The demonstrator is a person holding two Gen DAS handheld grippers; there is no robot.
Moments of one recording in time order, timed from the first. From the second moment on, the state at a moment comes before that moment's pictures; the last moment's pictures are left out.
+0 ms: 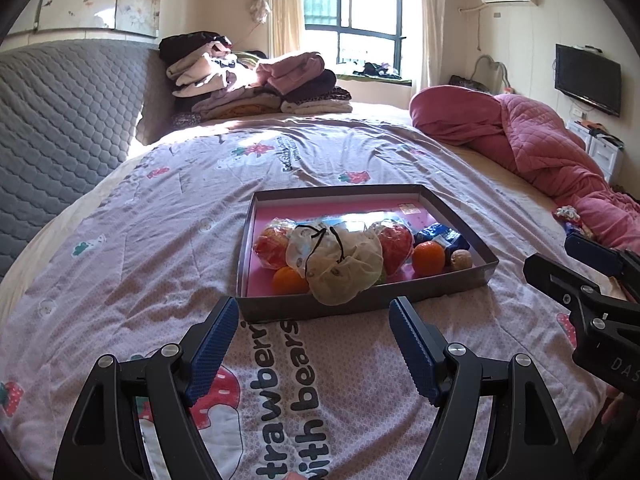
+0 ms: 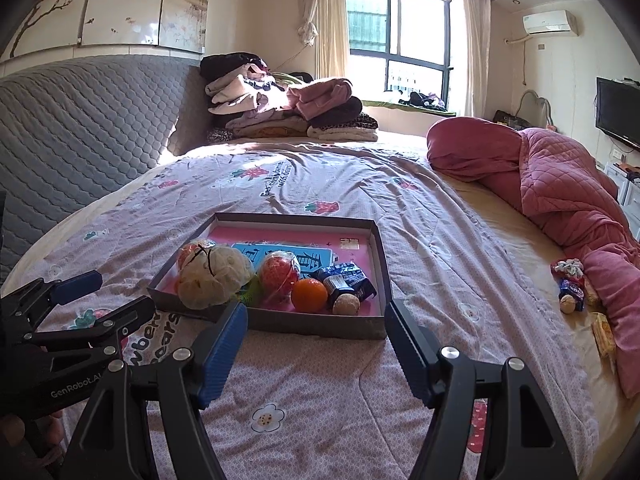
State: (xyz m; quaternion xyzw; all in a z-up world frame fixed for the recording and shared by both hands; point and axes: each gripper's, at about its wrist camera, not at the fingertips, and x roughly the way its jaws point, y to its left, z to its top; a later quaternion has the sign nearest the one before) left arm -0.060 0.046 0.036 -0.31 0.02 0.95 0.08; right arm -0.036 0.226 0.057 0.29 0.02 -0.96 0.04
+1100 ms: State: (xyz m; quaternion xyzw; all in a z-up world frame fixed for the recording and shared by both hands) left arm -0.061 0.046 -0.002 -0.32 0.01 0.95 0.07; right arm -0.035 0.234 0.003 0.31 0.01 -0.95 0.03
